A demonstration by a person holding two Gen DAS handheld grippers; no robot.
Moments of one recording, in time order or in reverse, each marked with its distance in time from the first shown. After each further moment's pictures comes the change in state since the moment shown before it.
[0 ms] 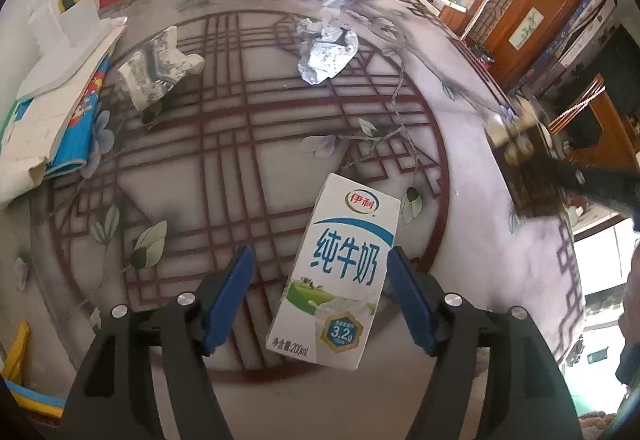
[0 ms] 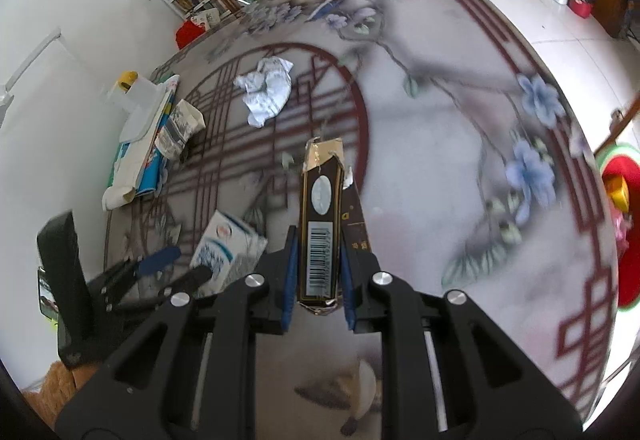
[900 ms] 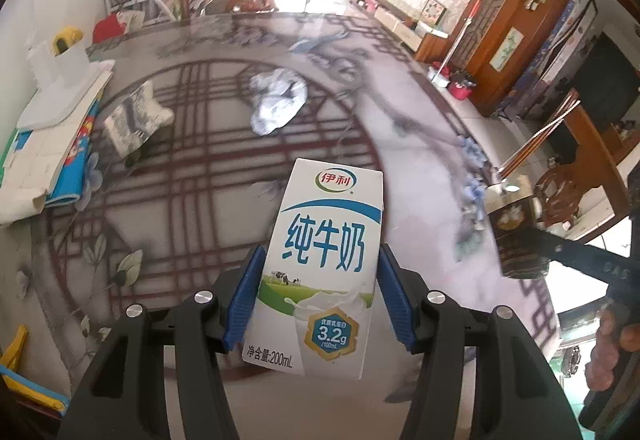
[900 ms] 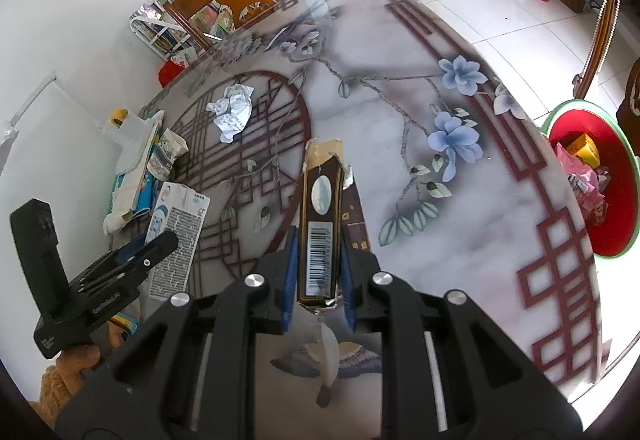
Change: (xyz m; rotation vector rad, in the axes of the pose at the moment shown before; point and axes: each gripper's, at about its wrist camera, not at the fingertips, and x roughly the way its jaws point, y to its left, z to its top) left arm -0.041 -0.048 0.008 0.010 -0.128 -0.051; right arm -0.051 -0.046 -0.033 0.110 -0.108 -0.017
